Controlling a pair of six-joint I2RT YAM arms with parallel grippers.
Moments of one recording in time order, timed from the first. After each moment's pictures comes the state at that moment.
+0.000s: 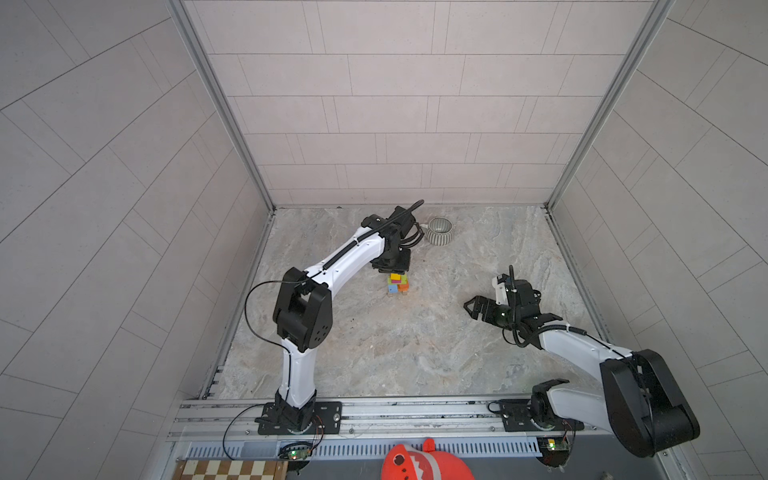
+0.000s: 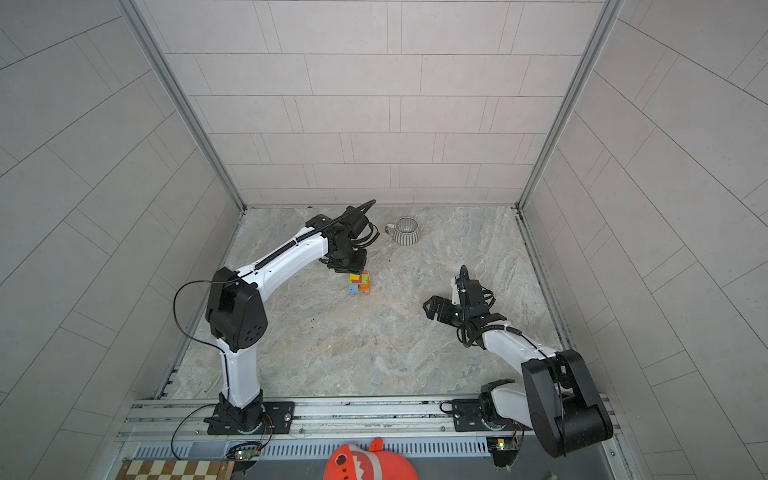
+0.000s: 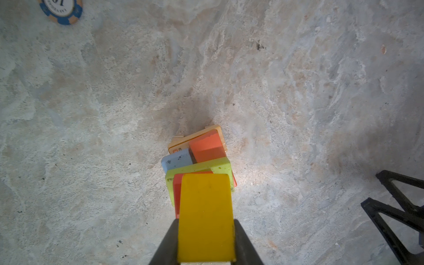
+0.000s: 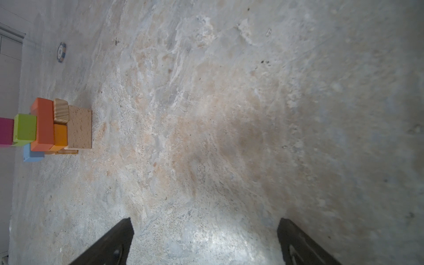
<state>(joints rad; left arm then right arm) -0.58 1.97 1.78 -1.12 0.02 -0.44 0.18 1.22 0.40 -0.04 -0.27 0.54</state>
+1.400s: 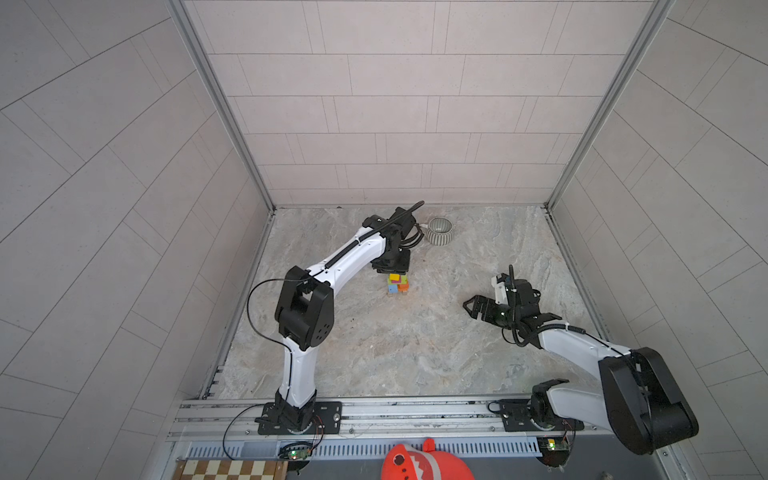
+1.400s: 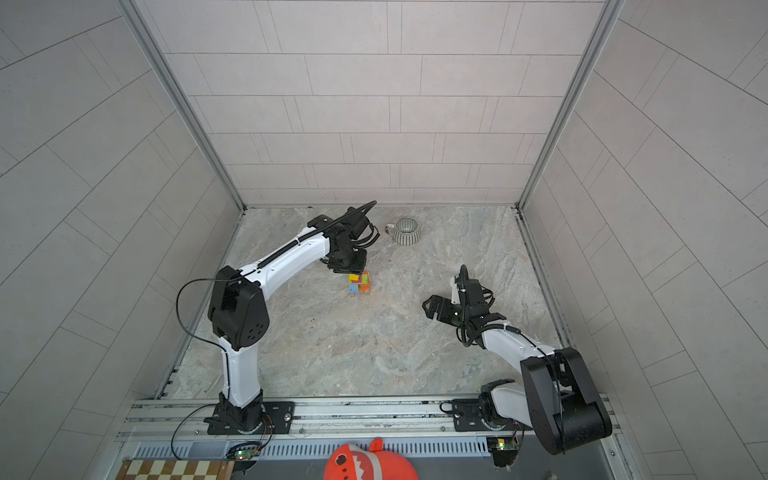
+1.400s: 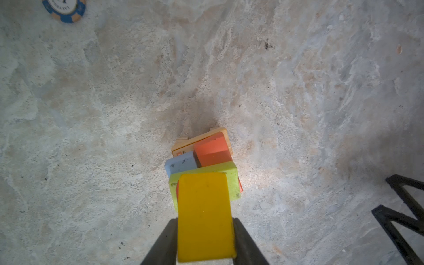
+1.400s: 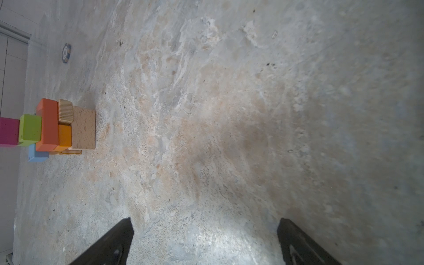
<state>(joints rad) -0.58 1.98 1.78 -1.12 0.00 -0.44 0.18 1.23 0.40 -0.02 -0.29 0.54</state>
